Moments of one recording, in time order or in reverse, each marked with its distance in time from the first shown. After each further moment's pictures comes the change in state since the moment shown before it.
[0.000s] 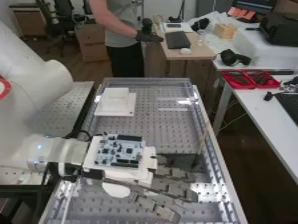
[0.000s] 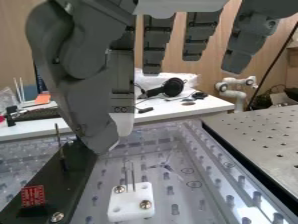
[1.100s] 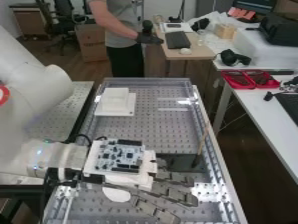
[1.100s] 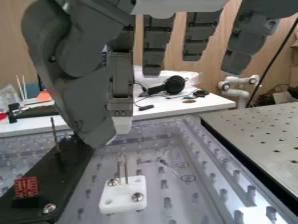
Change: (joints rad) arm -0.015 -0.020 0.014 0.000 -0.027 -0.010
